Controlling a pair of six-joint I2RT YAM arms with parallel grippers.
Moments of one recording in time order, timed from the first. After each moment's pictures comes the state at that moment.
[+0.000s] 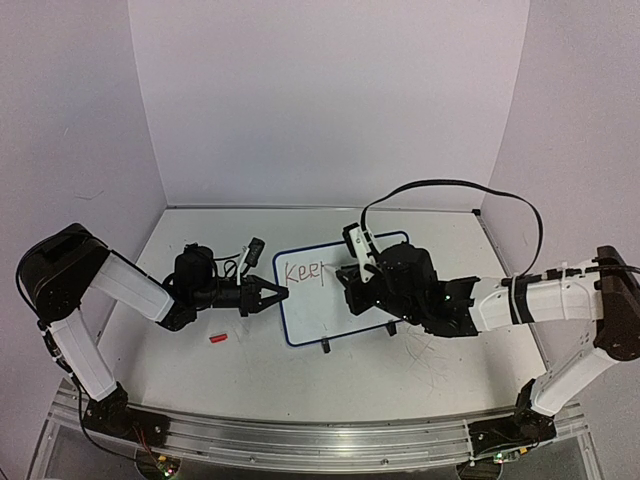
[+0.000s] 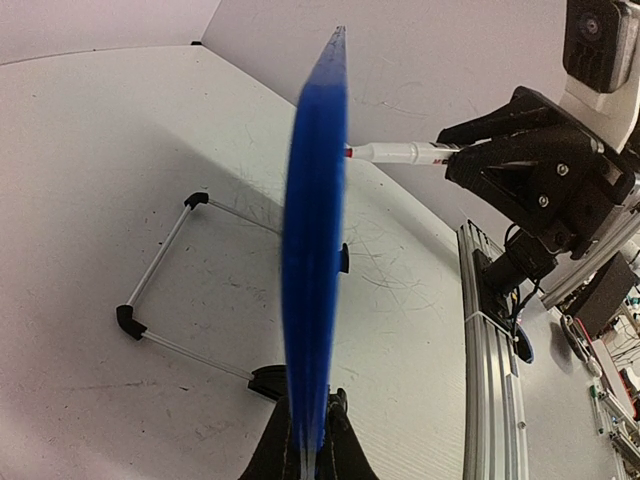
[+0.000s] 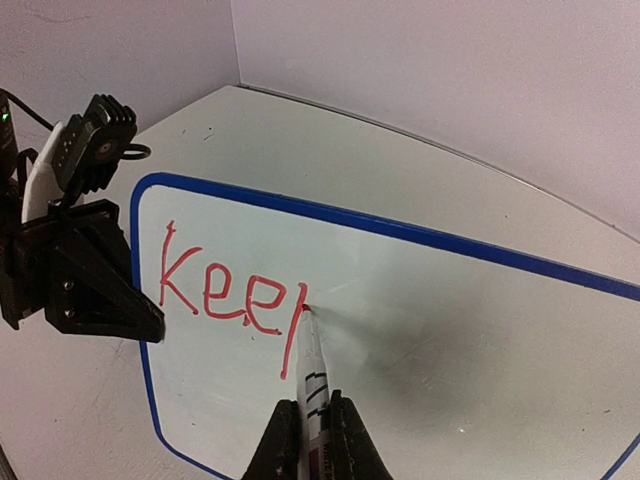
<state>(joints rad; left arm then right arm) -0.62 1.71 0.59 0.88 0.72 -0.37 1.03 1.53 0.89 0.25 0.35 0.16</state>
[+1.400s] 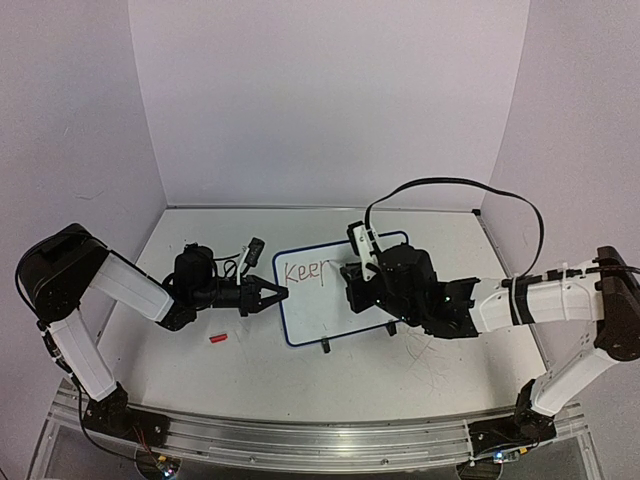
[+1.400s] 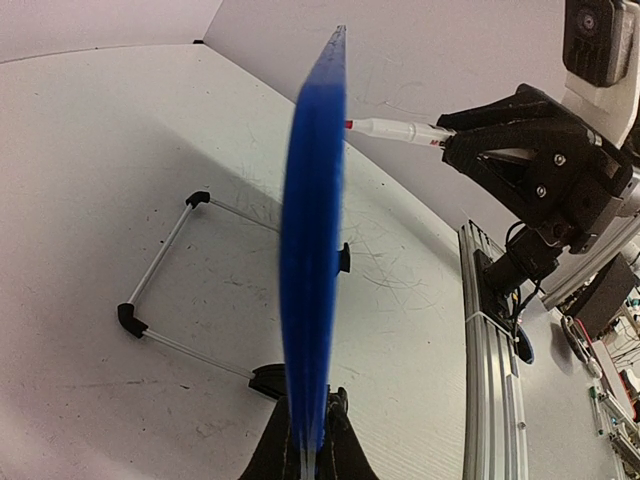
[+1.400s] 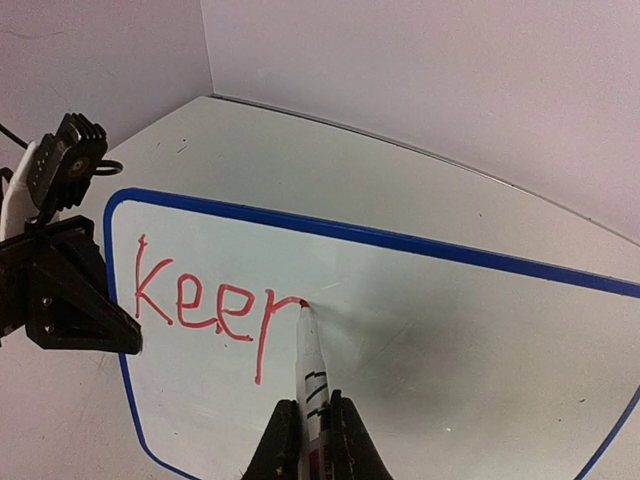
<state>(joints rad) -0.62 1.71 0.59 0.87 0.72 -0.37 1.04 1.53 0.89 0.25 0.43 0.19</state>
